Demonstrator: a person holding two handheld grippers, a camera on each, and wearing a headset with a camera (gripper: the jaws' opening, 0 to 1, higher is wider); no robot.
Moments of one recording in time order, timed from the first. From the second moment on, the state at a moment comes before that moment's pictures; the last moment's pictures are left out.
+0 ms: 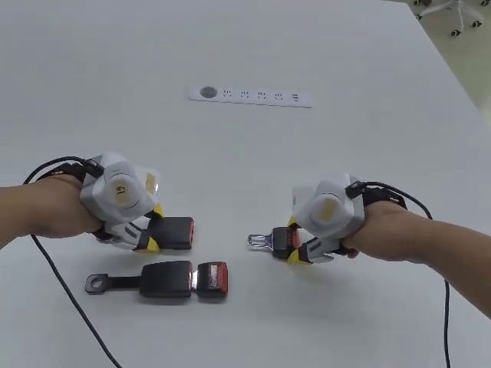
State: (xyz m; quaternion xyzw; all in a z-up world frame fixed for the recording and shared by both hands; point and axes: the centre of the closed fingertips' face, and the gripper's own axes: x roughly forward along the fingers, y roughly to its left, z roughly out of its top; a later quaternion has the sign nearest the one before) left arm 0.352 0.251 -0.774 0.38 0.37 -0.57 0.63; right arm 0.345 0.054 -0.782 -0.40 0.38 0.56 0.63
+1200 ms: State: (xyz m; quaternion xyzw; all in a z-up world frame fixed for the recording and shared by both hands) left arm 0.354 0.253 -0.777 0.36 0.38 -0.57 0.64; right arm 0.355 0.147 -0.777 -0.40 0.35 0.57 0.63
